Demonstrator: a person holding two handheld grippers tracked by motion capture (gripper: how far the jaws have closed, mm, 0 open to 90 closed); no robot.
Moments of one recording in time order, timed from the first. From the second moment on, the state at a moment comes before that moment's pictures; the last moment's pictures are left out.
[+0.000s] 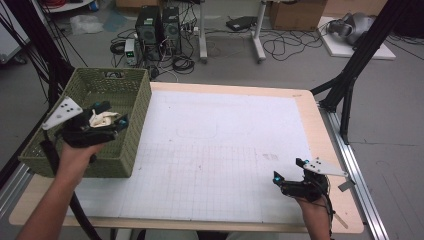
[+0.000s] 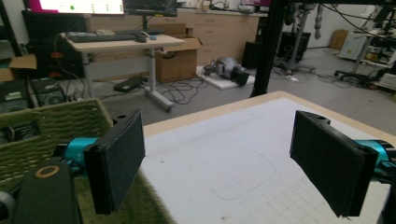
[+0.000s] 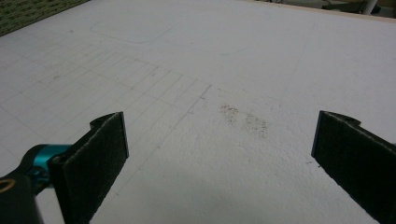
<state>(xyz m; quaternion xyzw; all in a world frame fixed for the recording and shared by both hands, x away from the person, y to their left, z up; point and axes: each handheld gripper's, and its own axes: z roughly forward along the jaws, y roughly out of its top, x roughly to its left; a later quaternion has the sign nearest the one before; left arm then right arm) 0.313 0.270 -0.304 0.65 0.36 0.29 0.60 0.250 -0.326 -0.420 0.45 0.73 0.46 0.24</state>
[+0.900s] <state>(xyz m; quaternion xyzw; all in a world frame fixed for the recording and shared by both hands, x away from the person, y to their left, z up) 0.411 0.359 -0.370 0.66 0.53 0.26 0.46 0.254 -0.322 -0.423 0.44 0.74 0.45 0.24</state>
